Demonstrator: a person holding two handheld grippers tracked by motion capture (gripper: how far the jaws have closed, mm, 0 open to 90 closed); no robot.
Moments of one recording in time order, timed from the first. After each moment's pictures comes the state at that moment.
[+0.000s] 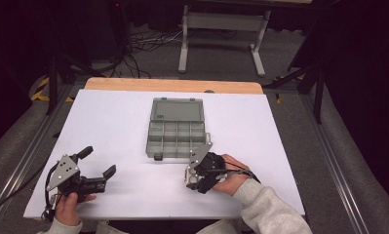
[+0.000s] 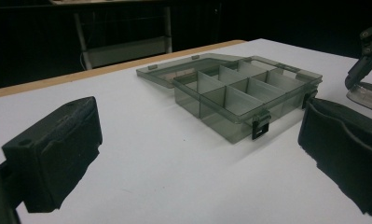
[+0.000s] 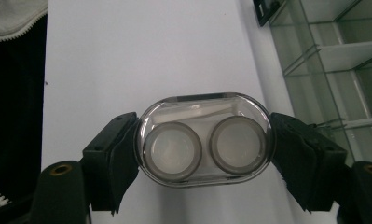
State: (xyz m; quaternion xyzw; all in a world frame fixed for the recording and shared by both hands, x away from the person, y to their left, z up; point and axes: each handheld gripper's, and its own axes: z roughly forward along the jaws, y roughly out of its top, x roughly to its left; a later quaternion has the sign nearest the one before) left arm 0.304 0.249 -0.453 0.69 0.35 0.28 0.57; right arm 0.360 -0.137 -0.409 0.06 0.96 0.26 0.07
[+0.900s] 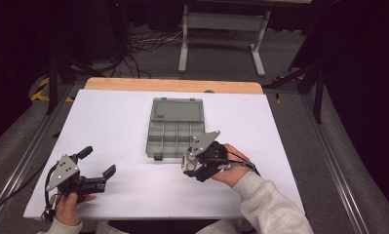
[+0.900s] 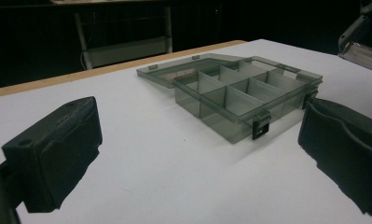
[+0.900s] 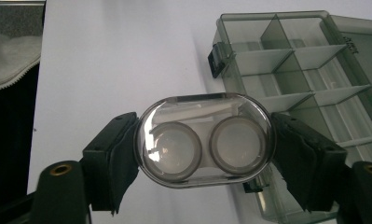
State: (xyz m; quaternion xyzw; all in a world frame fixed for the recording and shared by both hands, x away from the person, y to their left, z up) left arm 0.304 0.249 -0.453 0.69 0.35 0.28 0.57; right arm 0.371 -0.139 -0.377 0.07 0.94 0.32 0.10
